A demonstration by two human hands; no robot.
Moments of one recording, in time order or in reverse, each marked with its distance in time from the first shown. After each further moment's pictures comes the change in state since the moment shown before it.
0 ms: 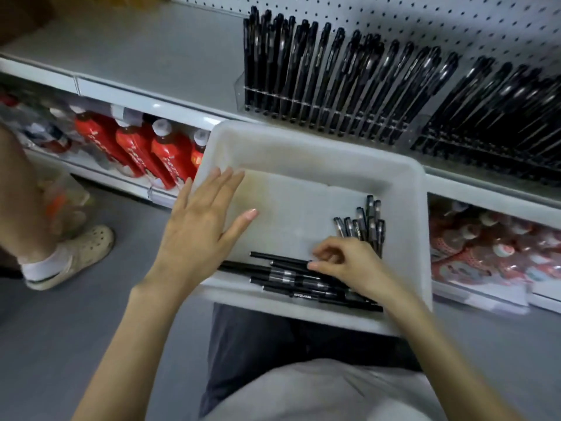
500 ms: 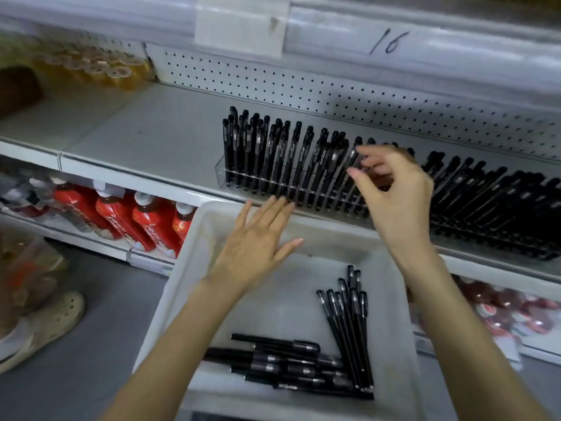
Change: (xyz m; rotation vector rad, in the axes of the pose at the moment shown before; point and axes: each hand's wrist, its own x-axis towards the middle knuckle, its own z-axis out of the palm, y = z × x) left_hand 0.123 0.045 0.030 0.149 -0.102 0.240; right_hand 0.062 -0.086 -0.148 0.007 0.907 -0.343
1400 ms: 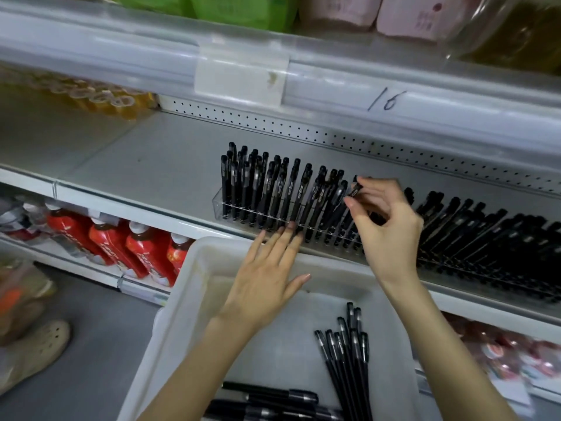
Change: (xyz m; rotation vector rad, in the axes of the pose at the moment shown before) left_hand 0.021 0.008 0.027 0.111 0.137 0.033; right_hand 0.011 0.015 0.019 0.138 0.081 -0.006
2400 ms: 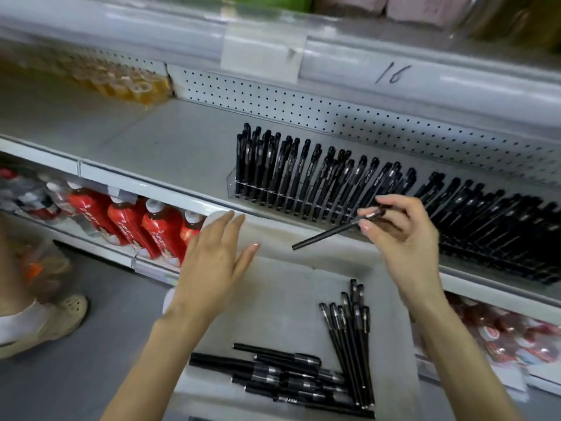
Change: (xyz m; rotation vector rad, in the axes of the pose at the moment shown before) left_hand -0.067 -0.034 -0.054 -0.211 0.083 -0.353; right_hand -0.048 -0.009 -0.036 0.365 -0.162 0.291
